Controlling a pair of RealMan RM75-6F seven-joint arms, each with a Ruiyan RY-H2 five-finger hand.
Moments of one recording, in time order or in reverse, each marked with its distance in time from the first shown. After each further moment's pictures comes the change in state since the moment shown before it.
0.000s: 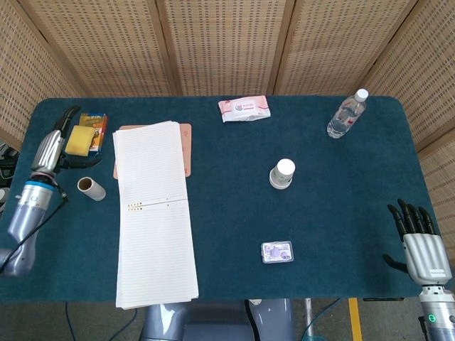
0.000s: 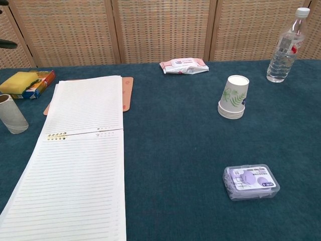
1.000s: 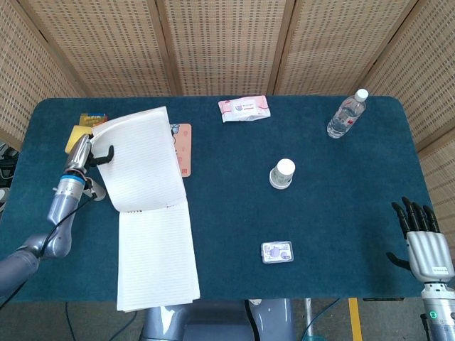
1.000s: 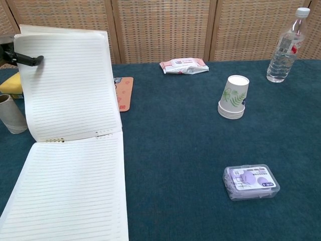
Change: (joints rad) left arm -0.163 -0.264 -0.043 0.285 -0.270 -0.278 0.028; right arm 0.007 -0.008 0.016 0.015 0.038 -0.022 -0.027
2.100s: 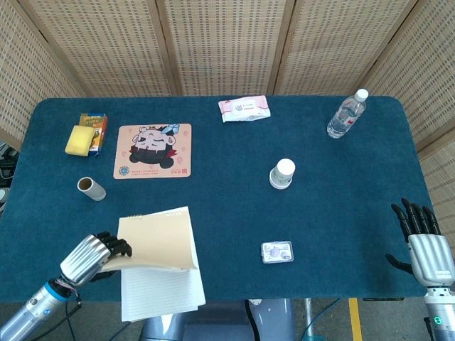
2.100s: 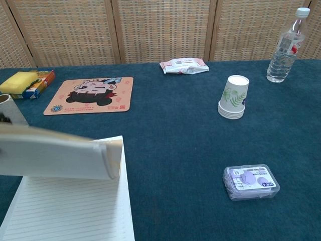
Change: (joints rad) left arm 0.362 0.245 0.530 -0.519 0.818 0.773 0.397; right arm -0.016 0.018 -0.018 0.008 -0.067 0.047 0.078
